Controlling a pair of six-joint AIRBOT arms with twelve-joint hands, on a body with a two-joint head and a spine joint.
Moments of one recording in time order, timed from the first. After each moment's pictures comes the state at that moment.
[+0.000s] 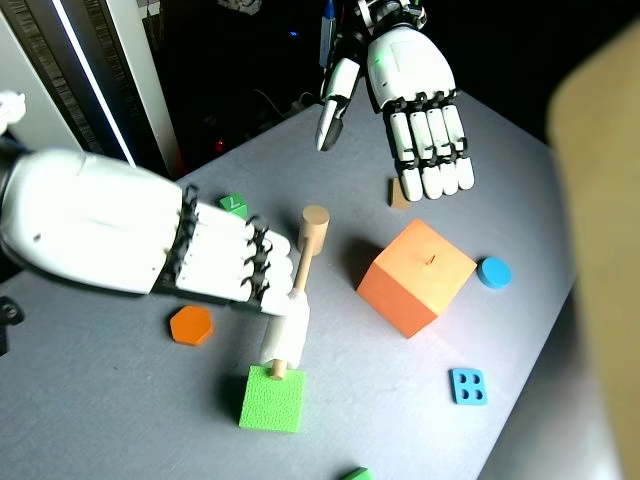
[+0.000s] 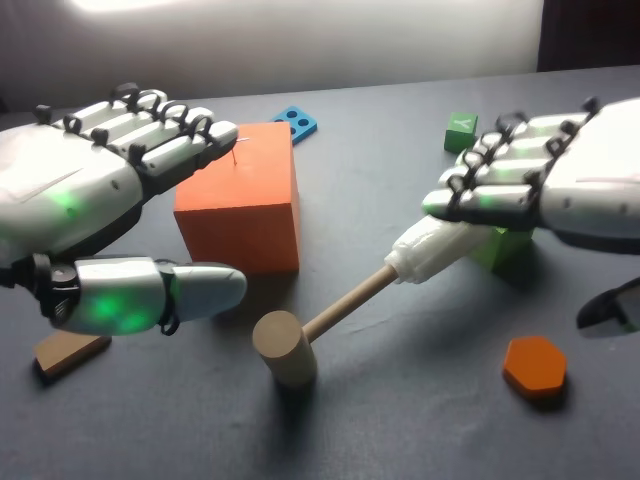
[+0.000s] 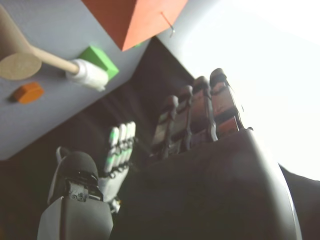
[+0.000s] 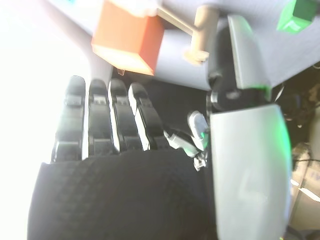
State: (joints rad) left arm 0.61 -0.65 0.73 -0.29 -0.60 1.25; right arm -0.10 -0.76 0.76 0.12 -0.31 -1.30
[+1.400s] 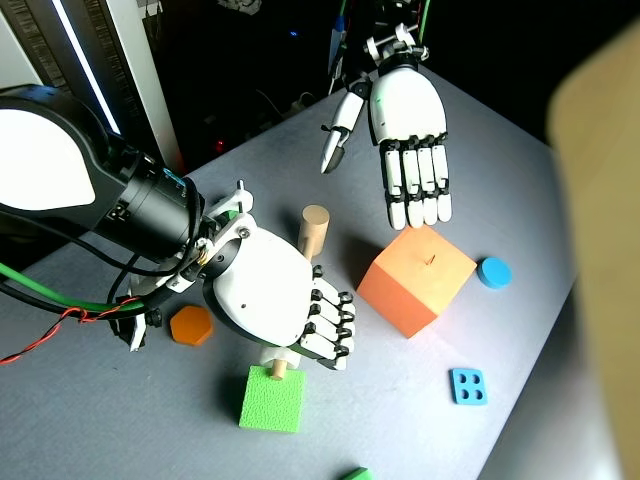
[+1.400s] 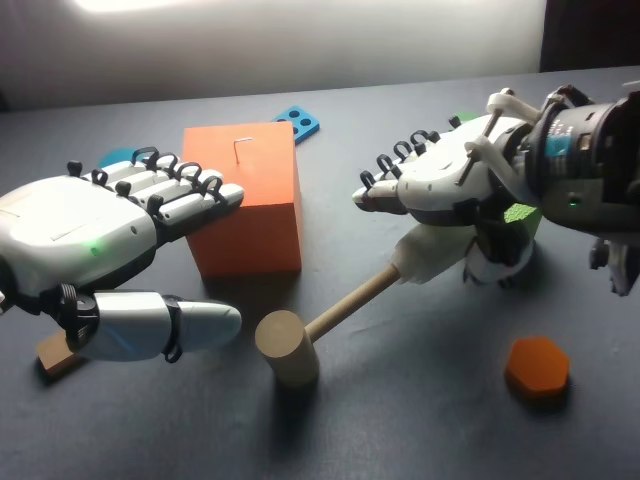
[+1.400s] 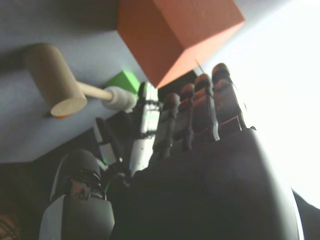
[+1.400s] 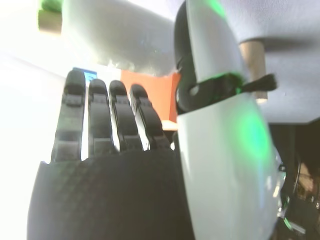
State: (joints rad) left arm 0.70 -0.78 0.88 -0.15 -0.58 1.06; right arm -0.15 -1.25 1.07 -0.70 -0.51 -0.38
